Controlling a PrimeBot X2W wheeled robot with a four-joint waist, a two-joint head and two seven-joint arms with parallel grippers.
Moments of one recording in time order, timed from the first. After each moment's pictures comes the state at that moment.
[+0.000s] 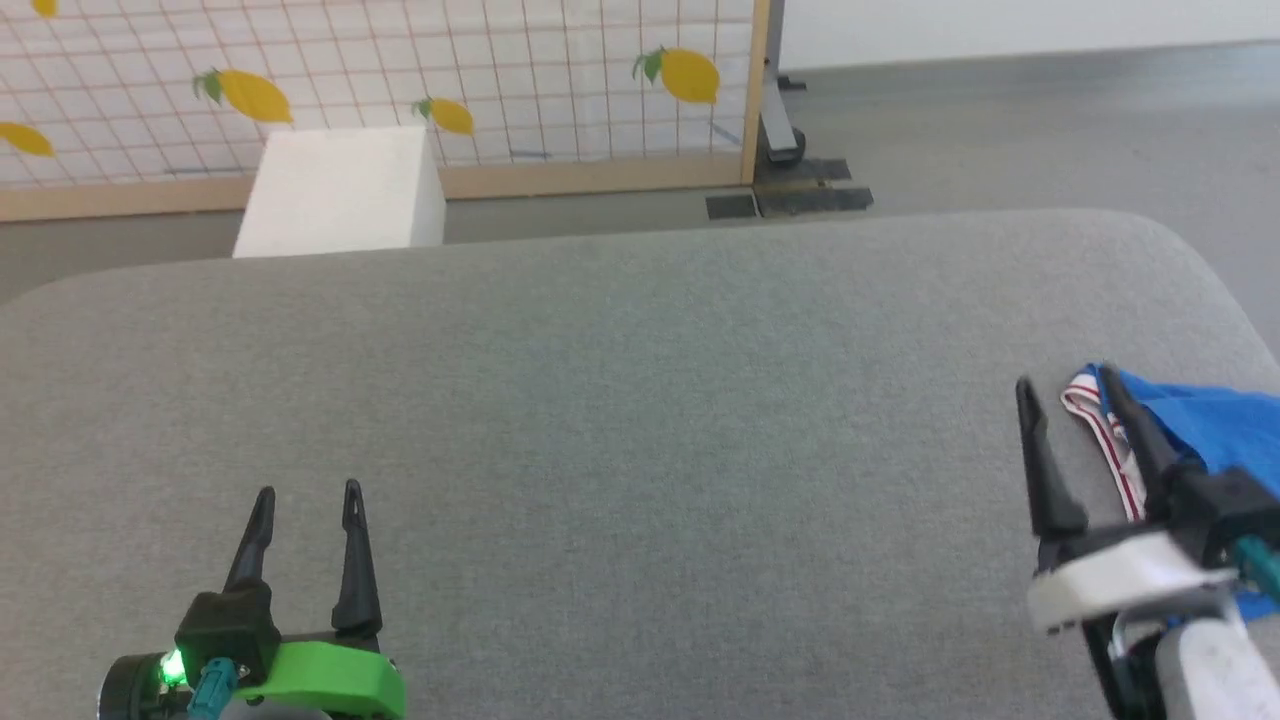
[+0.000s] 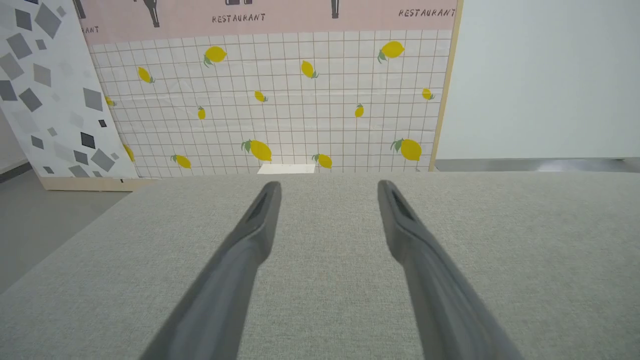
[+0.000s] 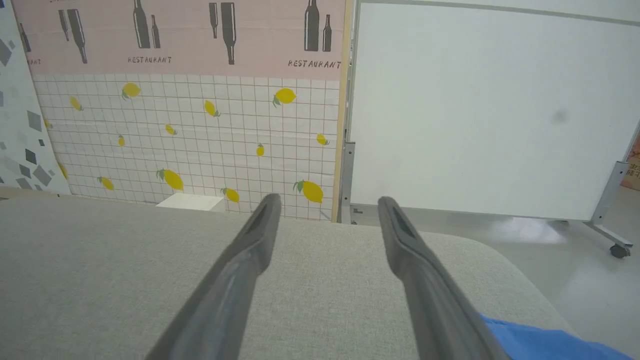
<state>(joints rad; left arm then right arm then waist) 0.06 0.05 0.08 0.02 -0.05 -0.03 -0.26 -0.12 -0.17 -0.02 0.16 0.11 0.13 -0.26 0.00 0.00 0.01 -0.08</state>
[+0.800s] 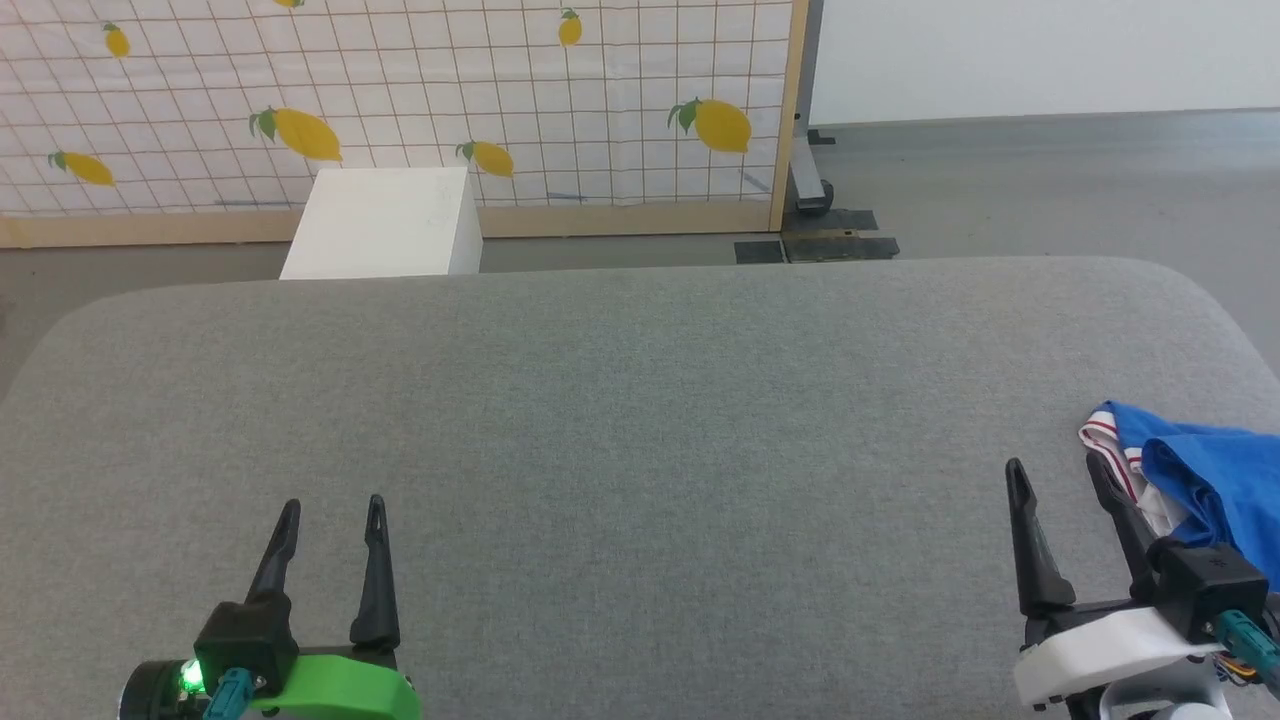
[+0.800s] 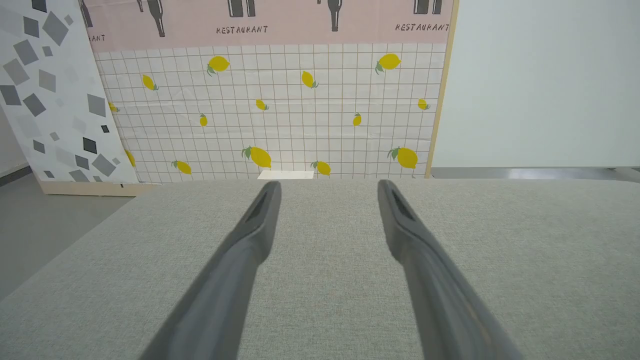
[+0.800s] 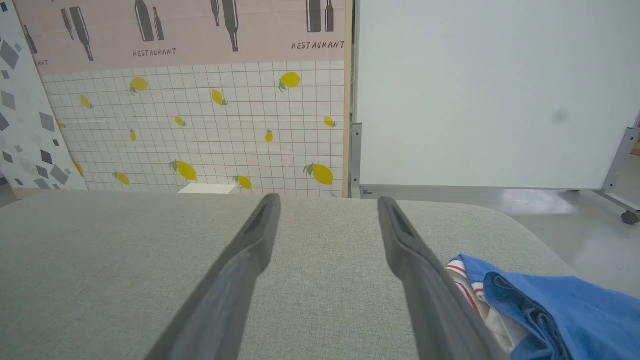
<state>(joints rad) 0.08 0.05 0.06 0.03 -0.06 -0.06 -0.26 0.04 -0.08 -0.06 0.08 0.10 0.13 -0.20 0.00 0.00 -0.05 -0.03</state>
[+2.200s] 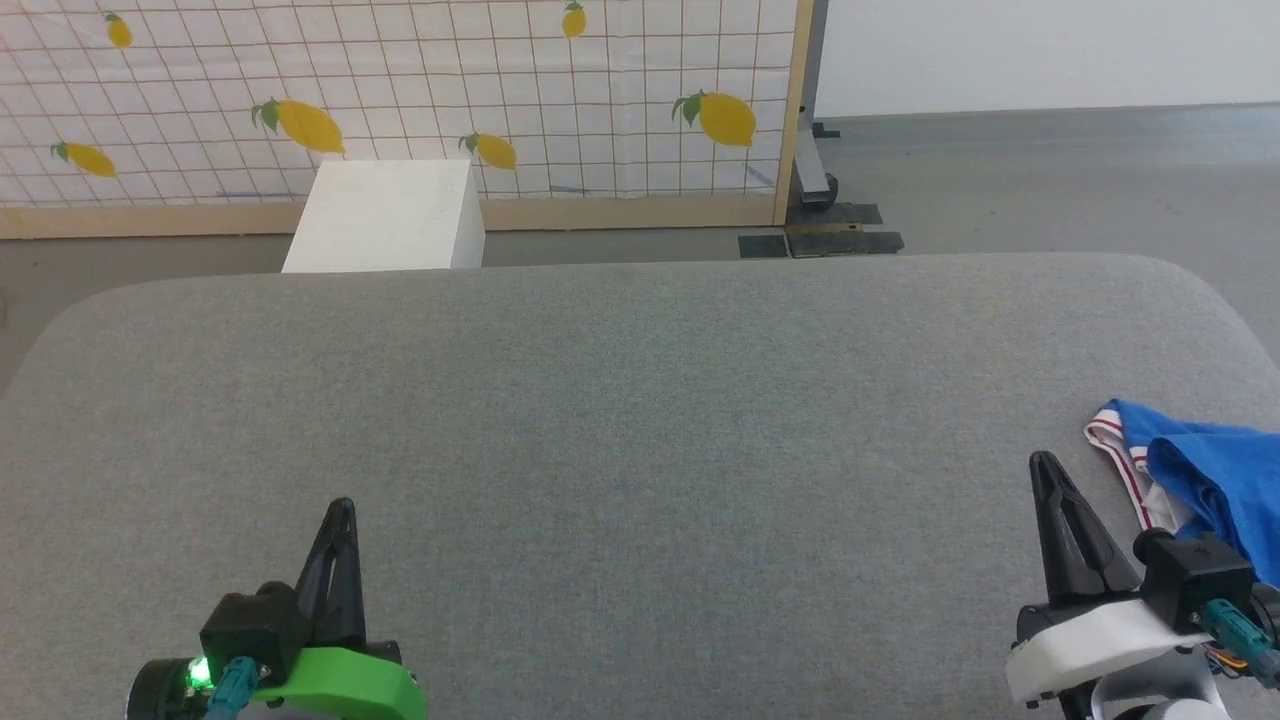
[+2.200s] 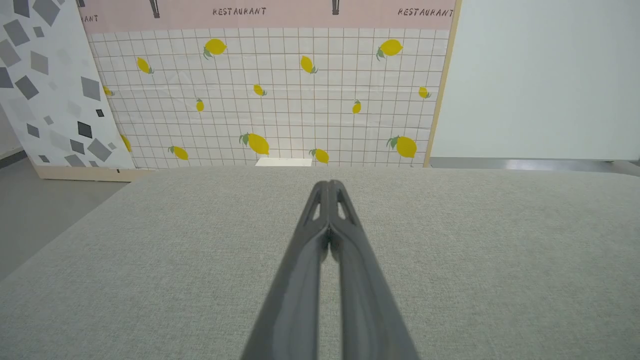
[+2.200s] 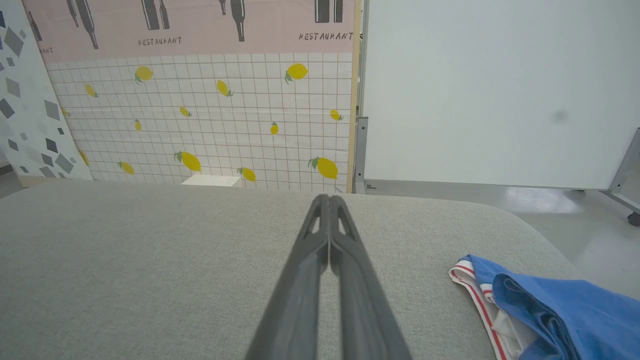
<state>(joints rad) 0.08 0.06 0.05 0.03 -0.08 -0.06 -0.21 0.04 -0.08 -0.05 0.05 0.08 0.13 -0.16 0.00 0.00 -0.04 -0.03</state>
